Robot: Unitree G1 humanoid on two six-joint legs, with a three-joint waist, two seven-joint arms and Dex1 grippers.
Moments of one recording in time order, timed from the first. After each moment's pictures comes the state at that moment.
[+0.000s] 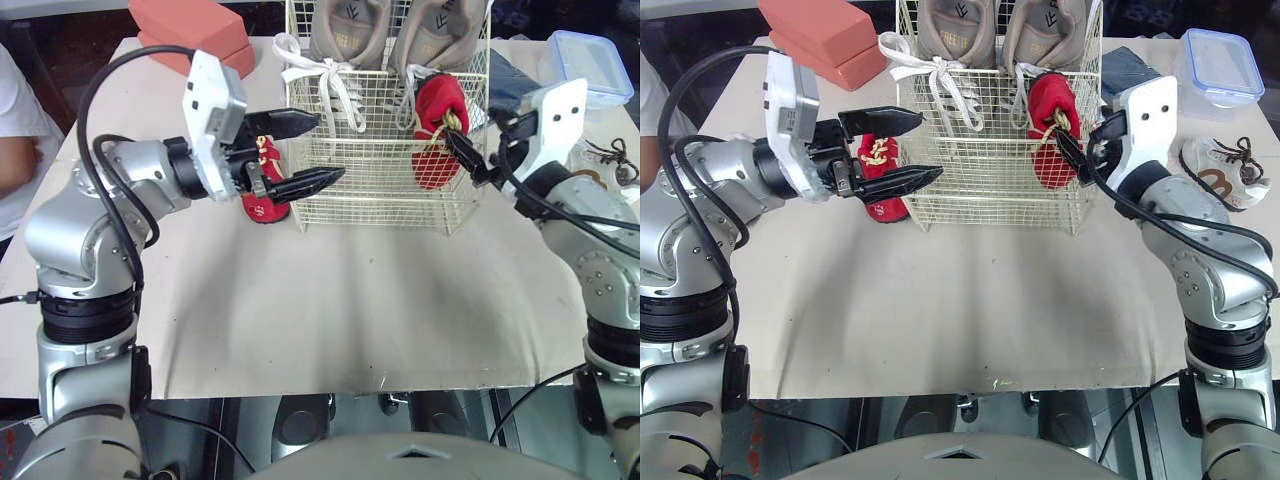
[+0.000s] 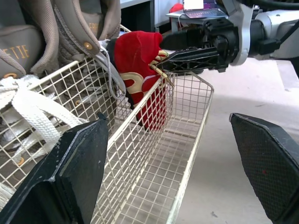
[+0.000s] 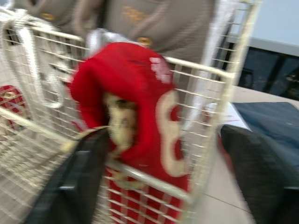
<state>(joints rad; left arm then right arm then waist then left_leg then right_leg) -0.61 0.77 0.12 -0.33 -0.70 0.71 -0.92 -0.48 -0.56 -0.11 -0.49 0.58 0.78 0.13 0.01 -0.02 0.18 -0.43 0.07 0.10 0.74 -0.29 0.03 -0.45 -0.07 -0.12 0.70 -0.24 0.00</state>
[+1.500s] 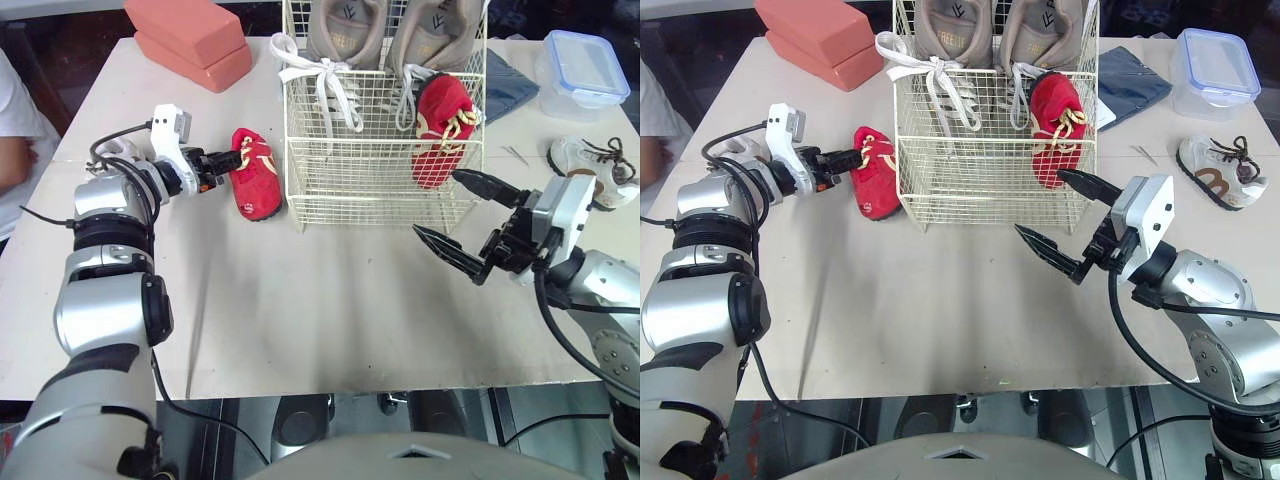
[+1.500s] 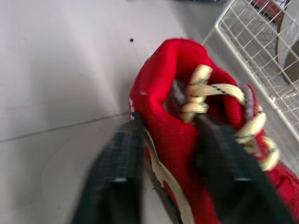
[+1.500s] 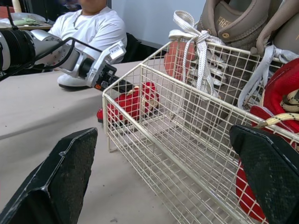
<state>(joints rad) -1.00 0.69 0.15 1.03 -0.26 0.49 -0.91 -0.09 -0.57 -0.10 -0.71 0.62 0.45 0.62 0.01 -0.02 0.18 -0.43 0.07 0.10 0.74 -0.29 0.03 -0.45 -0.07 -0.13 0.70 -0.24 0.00</state>
